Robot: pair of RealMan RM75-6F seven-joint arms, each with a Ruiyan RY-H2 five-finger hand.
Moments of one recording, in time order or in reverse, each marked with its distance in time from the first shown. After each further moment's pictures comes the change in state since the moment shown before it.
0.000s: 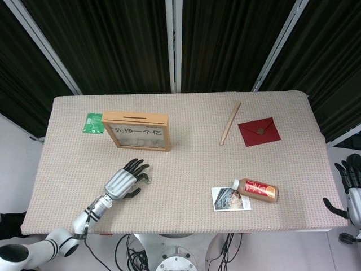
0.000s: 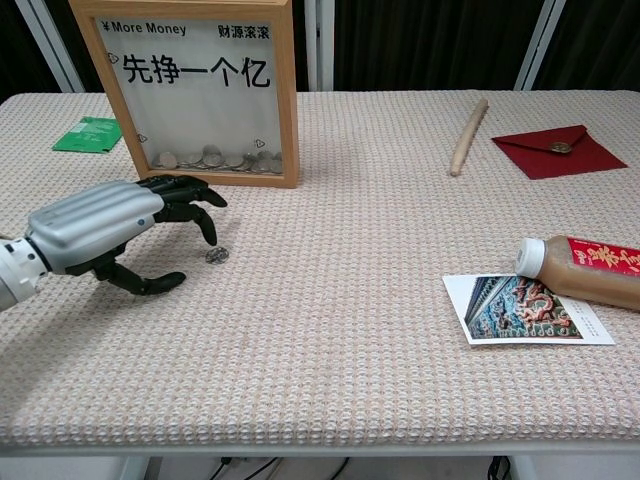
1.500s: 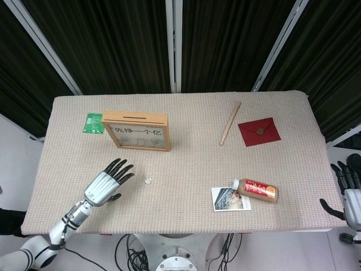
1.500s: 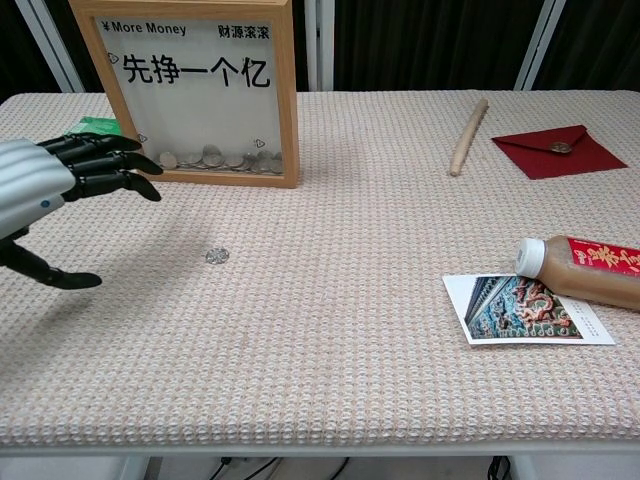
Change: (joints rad) left arm 0.102 0.175 -0.007 -0.132 0.105 0.142 0.198; right arm -0.003 0.009 -0.006 -0.048 -0.020 0.022 -0.048
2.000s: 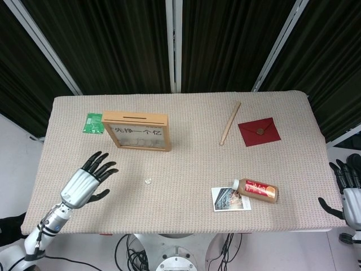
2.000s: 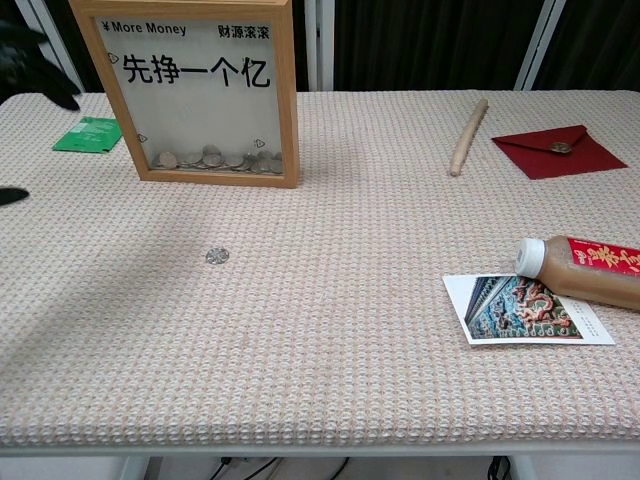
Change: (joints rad) left arm 0.052 0.257 -0.001 -0.325 -0.005 0.093 0.013; right arm -0.002 0.009 0.002 -0.019 -0.019 0.022 -0.010
